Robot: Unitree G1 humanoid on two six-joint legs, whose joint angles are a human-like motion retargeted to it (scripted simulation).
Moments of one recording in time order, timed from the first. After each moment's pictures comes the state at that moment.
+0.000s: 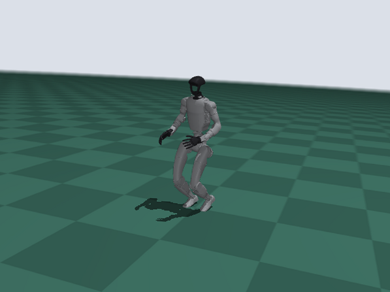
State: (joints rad) left arm 0.03 0.37 -0.32 0.27 0.13 -0.34 0.42; right arm 0.01 -0.41 0.34 0.36 -0.07 -0.30 -0.24; waist -0.05 -0.06 0.22; left_leg -0.35 -0.02 0.09 1.31 -0.46 0.00; right_leg -0.34 0.05 0.01 1.18 -0.63 0.06
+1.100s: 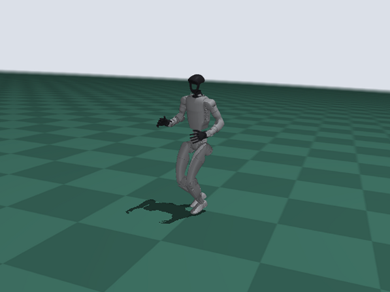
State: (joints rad) left arm 0.28 0.37 -0.12 0.01 0.06 -0.35 0.38; right arm -0.04 -0.39 0.26 -0.01 -0.07 -0.35 -0.30; waist 0.08 -0.13 0.19; left_leg -0.49 -0.08 0.22 1.14 -0.43 0.07; right_leg -0.26 -0.04 0.05 1.15 -0.48 0.14
